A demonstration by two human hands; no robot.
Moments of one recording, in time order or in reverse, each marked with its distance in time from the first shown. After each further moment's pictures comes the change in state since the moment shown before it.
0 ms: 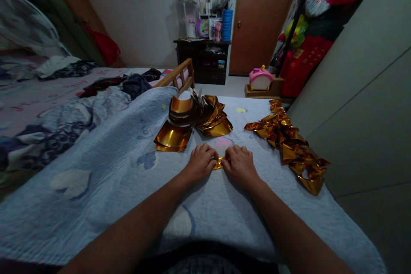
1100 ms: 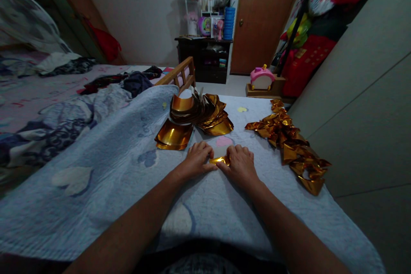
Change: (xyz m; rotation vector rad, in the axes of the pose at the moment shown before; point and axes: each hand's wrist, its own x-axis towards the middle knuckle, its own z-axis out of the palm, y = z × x) left_hand 0.000 -0.013 -0.014 0.001 -0.086 0.001; right_hand -0.001 -0.005 0.000 -0.002 0.016 0.067
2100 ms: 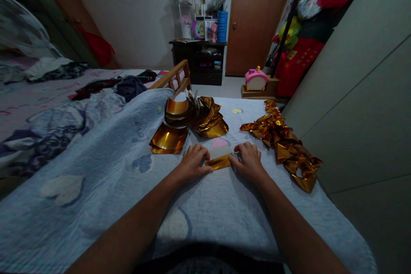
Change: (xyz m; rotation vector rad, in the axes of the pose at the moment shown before) left_hand -0.001 0.006 -0.004 -0.032 0.016 -0.021; right_hand 0.004 0.051 0.002 0.110 0.097 0.057
